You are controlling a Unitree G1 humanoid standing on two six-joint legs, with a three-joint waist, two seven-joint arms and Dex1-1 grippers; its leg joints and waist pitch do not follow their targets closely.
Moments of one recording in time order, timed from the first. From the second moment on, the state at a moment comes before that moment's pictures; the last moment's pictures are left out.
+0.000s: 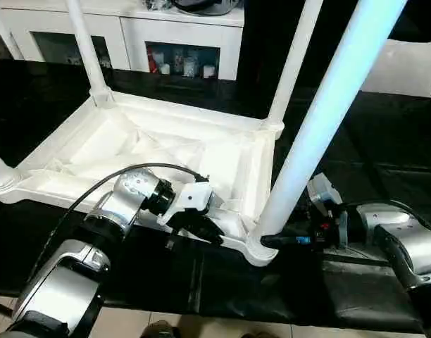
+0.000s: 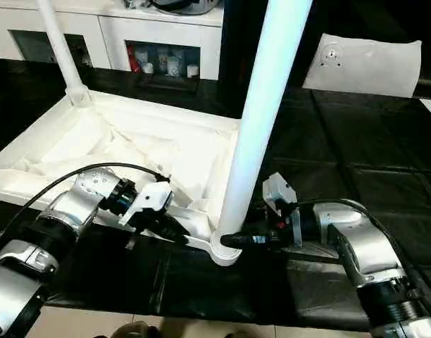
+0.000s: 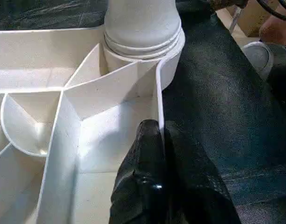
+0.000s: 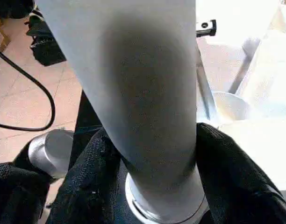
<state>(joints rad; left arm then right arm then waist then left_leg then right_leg) -0.72 0.34 -0.37 0.77 0.02 -0.20 -1.57 -0.30 -0.57 0.15 0.10 0.36 0.37 1.36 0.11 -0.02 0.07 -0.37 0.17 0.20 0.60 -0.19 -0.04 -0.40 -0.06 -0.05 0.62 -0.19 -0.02</state>
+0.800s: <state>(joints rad) -0.75 0.11 -0.25 0.74 0.13 0.23 -0.90 -0.35 -0.09 -0.06 0.10 0.15 0.52 0.36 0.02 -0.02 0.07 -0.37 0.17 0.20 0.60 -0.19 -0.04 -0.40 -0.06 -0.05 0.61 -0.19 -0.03</state>
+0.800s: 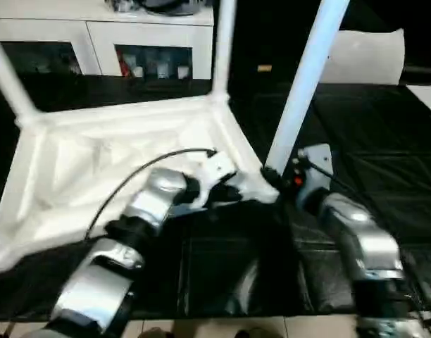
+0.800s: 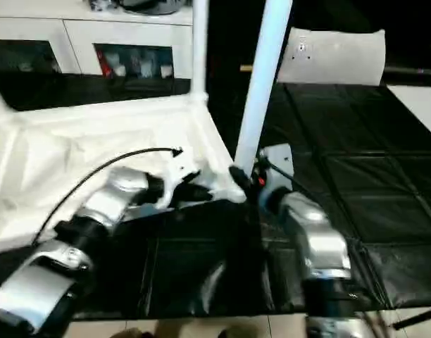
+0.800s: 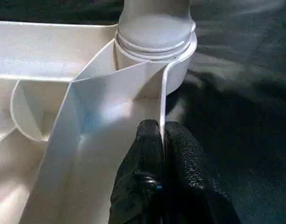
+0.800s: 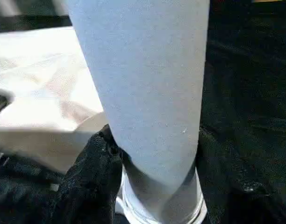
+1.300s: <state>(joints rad) -0.73 0.17 -0.27 0.71 0.12 0.13 -0.99 -0.32 -0.17 -0.02 0.09 0.16 0.43 0.54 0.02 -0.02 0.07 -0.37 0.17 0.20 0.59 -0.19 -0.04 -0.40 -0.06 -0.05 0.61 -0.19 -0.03</state>
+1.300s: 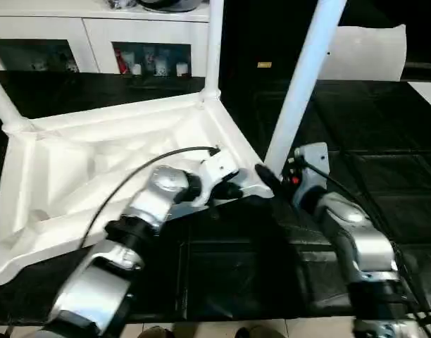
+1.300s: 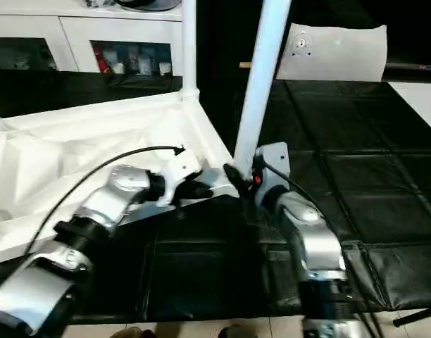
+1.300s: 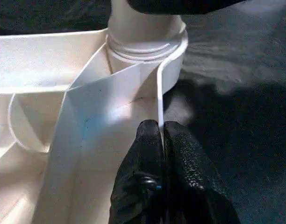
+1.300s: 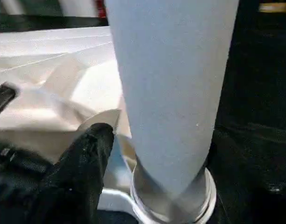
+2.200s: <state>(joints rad) -0.73 0.32 -0.36 0.78 0.06 -0.18 -1.52 -0.27 -0.51 0.11 0.13 0.33 0.31 1.30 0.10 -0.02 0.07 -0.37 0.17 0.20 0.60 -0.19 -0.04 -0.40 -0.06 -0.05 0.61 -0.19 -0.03</state>
